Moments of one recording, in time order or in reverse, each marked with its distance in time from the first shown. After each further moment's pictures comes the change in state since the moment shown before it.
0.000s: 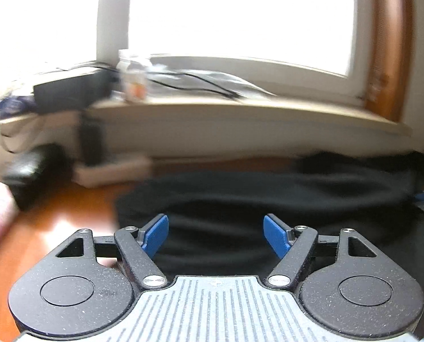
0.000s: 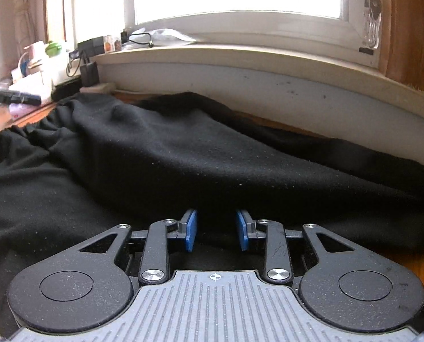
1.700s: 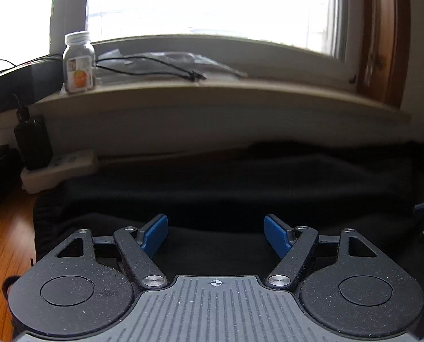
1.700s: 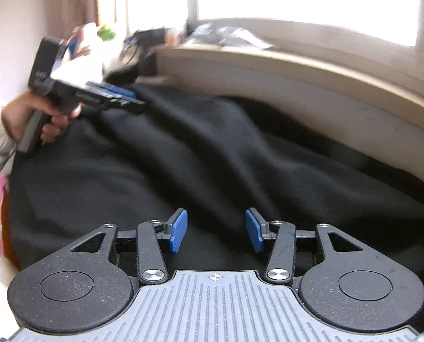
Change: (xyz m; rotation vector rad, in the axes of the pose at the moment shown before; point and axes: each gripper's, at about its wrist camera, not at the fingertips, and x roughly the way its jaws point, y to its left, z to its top) left arm 0.068 -0.065 -0.019 0.075 0.022 -0.051; right arm 0.014 0.058 0.020 -0.137 0.036 0.194
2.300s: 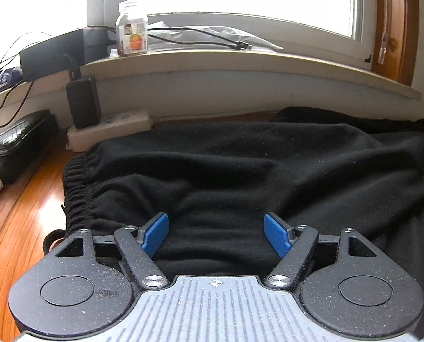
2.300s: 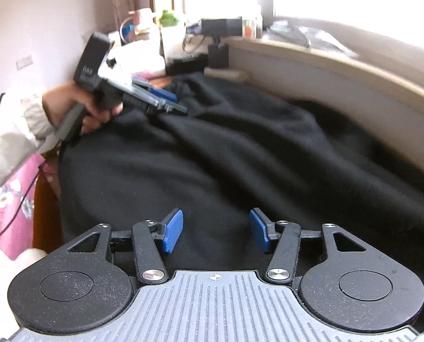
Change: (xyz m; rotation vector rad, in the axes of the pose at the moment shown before) left arm -0.032 0.058 -0.040 -0.025 0.048 0.007; right arm 0.021 0.058 0.038 -0.088 -0.013 0.138
